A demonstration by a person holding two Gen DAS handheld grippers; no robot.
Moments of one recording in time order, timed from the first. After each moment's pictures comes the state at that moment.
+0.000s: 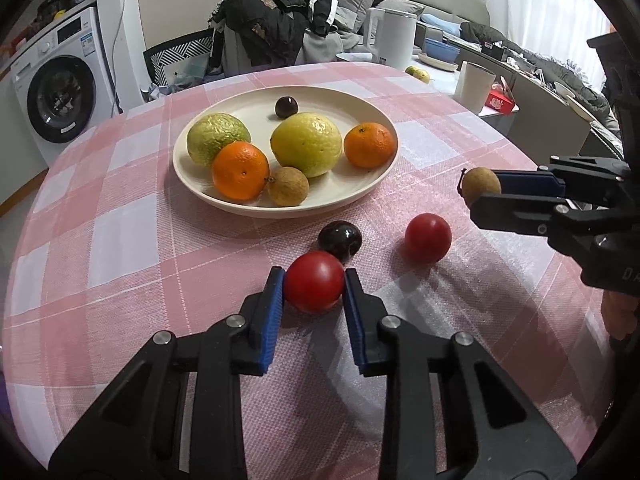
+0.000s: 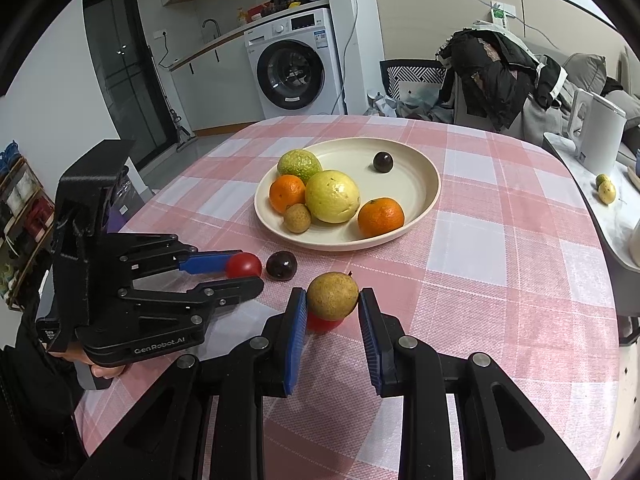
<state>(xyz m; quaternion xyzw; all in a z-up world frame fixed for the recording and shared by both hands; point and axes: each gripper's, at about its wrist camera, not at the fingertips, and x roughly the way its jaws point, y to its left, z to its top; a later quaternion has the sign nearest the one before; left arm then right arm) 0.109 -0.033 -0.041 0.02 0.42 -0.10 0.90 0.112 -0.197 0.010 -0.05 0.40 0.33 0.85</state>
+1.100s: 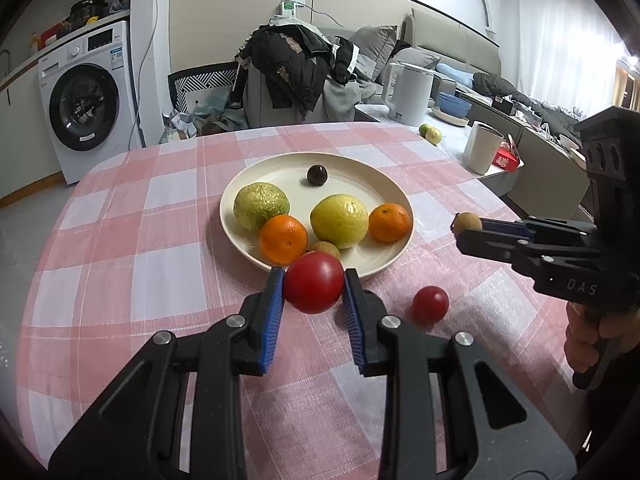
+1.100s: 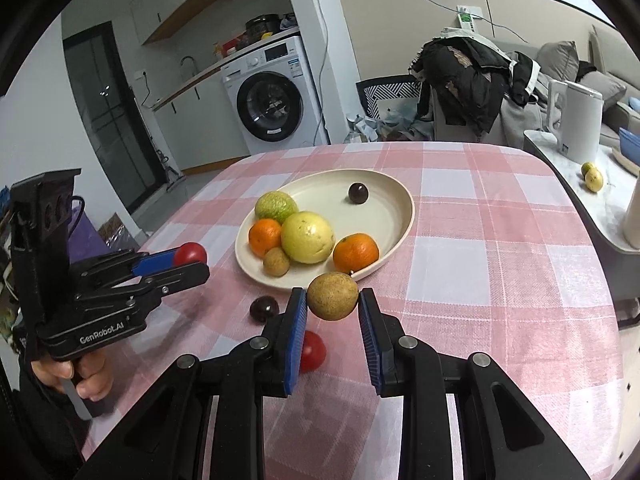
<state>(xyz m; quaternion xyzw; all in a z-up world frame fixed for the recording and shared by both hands) 0.100 0.000 0.012 -0.02 0.35 -0.08 0.93 0.133 -0.209 0.018 0.01 0.38 0.31 0.87</state>
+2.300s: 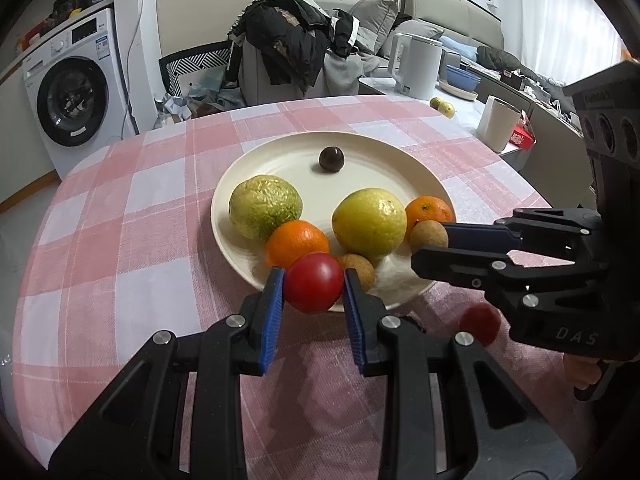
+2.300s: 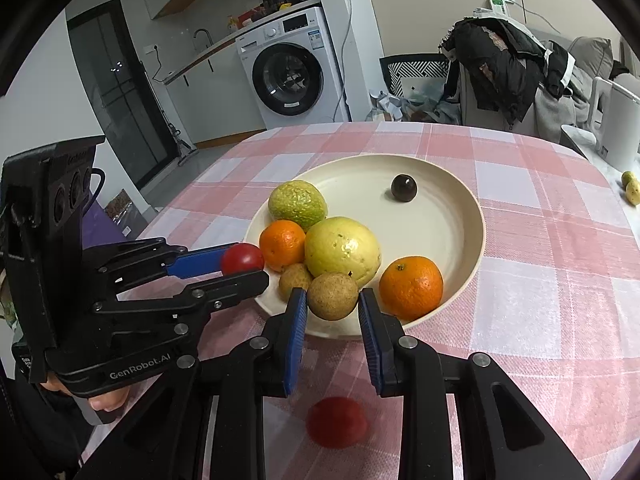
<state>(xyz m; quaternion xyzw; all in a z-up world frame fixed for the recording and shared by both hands) 0.175 0.004 -0.024 0.00 0.39 -0.08 0.92 0.175 -0.153 -0.001 -0.01 0.41 0.34 0.84</state>
